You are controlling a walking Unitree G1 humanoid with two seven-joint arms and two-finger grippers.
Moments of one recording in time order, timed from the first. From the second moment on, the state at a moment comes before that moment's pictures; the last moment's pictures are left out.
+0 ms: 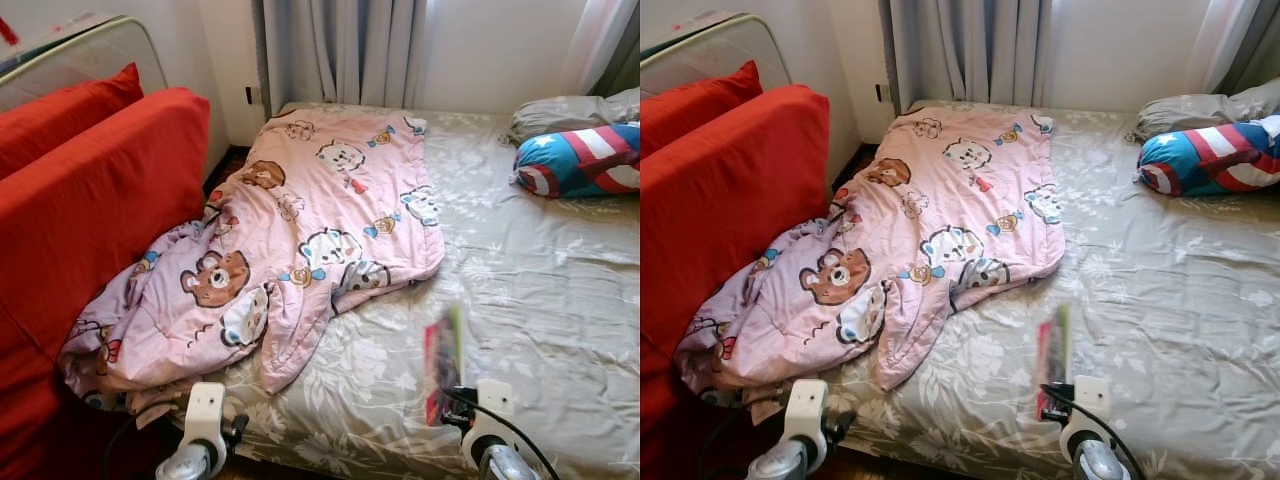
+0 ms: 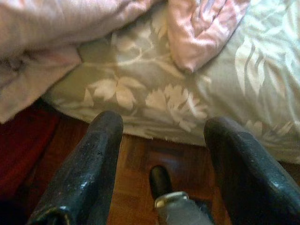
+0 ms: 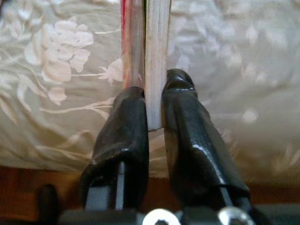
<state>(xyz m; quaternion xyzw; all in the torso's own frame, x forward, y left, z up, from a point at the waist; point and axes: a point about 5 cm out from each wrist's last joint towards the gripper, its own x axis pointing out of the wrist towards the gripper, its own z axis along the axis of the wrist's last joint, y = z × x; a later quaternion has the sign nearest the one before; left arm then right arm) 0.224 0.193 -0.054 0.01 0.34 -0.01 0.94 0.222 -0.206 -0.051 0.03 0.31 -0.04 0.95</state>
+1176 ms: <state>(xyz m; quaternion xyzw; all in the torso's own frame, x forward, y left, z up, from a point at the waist) 0.191 0.196 -0.076 0.02 0.40 0.01 0.91 0.205 -0.214 -0.062 0.01 0.34 -0.05 0.94</state>
